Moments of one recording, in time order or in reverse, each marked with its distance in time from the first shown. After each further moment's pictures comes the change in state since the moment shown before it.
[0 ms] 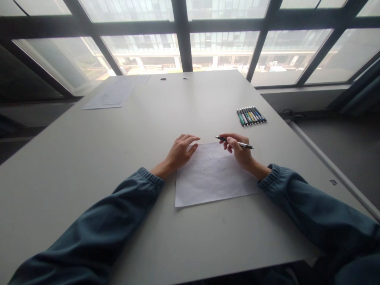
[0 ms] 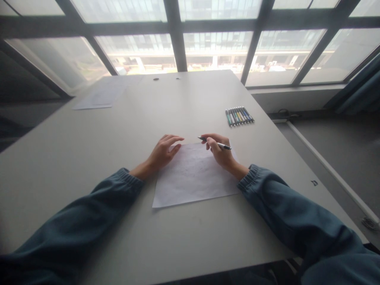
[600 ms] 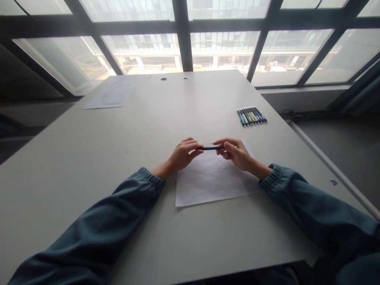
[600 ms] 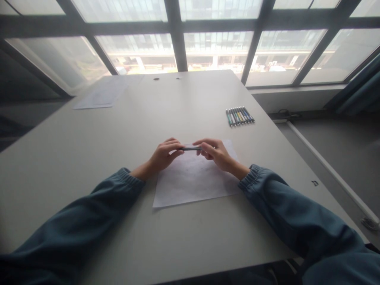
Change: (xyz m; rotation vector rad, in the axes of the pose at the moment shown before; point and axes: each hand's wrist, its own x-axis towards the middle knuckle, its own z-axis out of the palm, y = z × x) left_hand -0.002 0.009 -0.002 -0.231 -0.024 0.160; right_hand -0.006 -0.010 -0.003 0.160 -0.315 0.170
